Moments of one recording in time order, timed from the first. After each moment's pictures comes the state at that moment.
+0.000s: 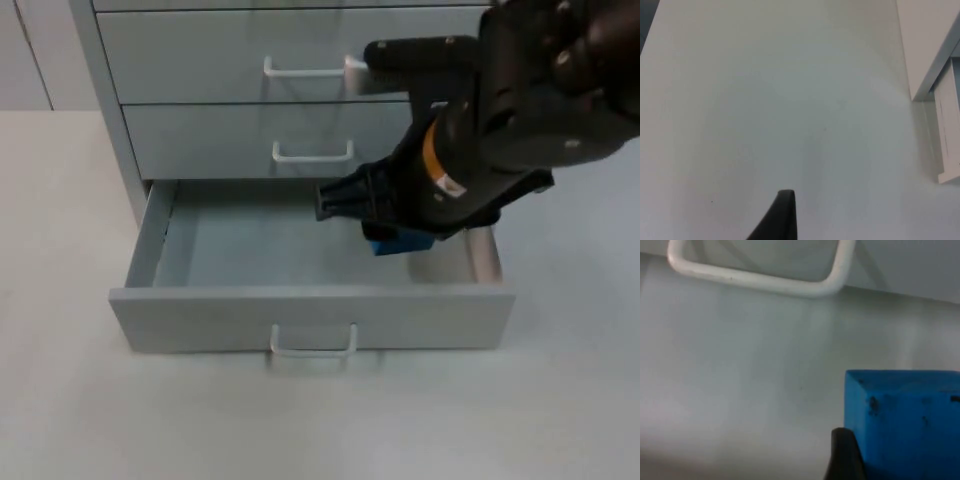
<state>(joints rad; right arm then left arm) 0.80 1.97 -1.21 -0.93 0.44 1.35 0.00 0.77 -0.61 0.08 0.66 -0.11</state>
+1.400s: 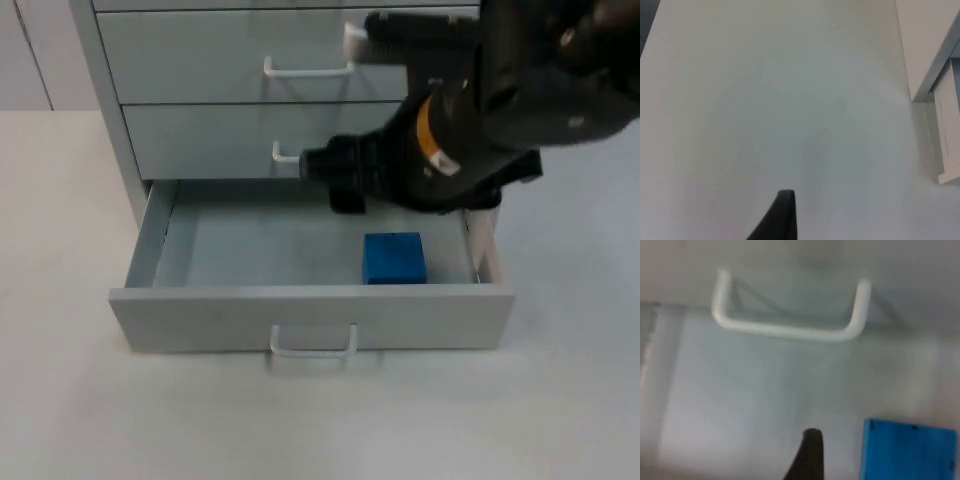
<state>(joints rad) 0.80 1.91 -1.22 -0.86 0.42 1.34 0.00 0.77 -0.61 0.08 0.66 -0.10</state>
